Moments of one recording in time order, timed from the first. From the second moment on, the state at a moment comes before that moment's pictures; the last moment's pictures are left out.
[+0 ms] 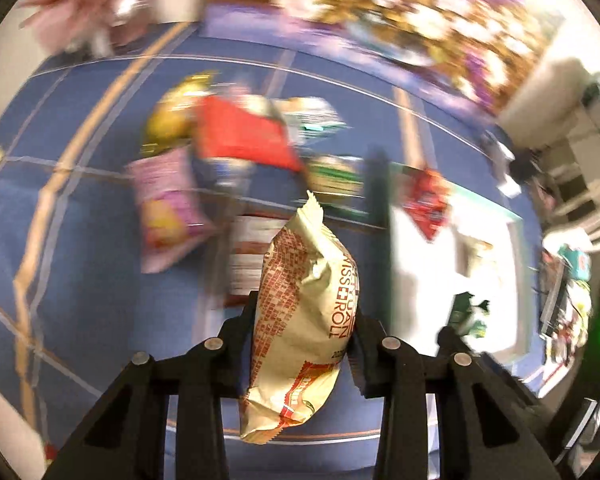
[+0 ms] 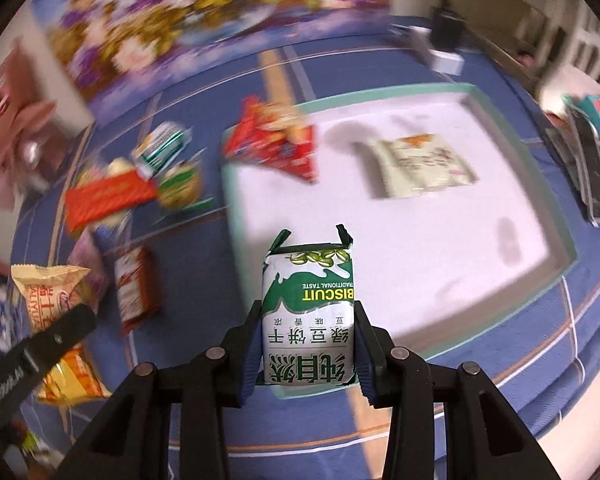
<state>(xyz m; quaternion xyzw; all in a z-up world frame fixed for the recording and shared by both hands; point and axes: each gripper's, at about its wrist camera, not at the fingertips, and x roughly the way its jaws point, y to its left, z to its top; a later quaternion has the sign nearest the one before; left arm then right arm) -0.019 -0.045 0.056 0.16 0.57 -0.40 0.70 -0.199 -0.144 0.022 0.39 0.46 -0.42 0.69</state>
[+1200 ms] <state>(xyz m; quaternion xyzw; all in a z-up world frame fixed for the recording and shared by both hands) -0.075 -0.109 0.048 0.21 0.54 -0.39 0.72 -0.277 -0.219 0.002 0.40 0.45 -0.51 0.62</state>
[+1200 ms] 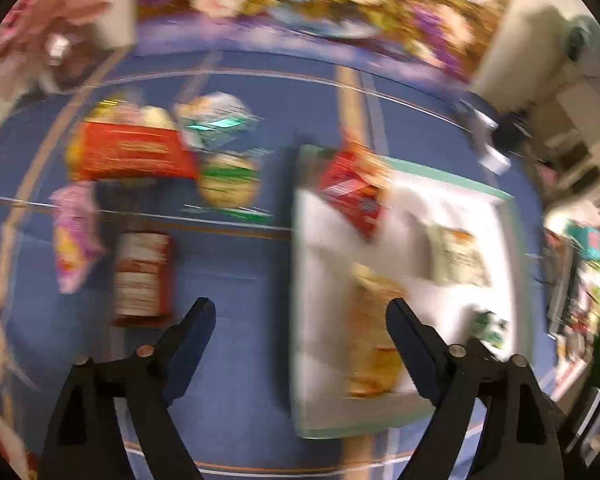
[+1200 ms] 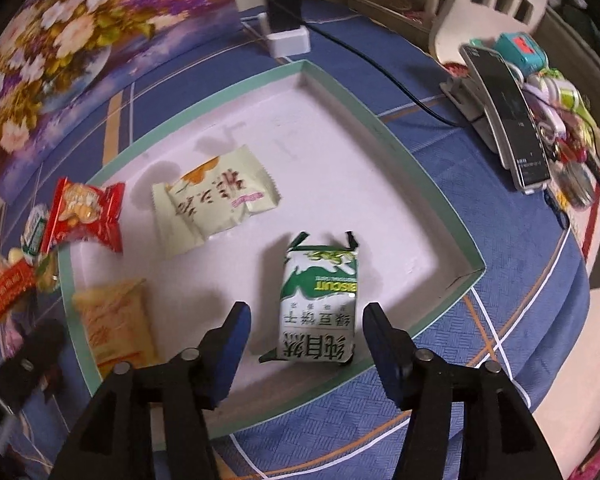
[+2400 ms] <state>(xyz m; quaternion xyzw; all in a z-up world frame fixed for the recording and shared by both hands) 0.118 0.047 0.056 0.09 0.54 -0.16 0.82 -0.087 -0.107 0.033 0.32 0.45 -0.35 0.75</state>
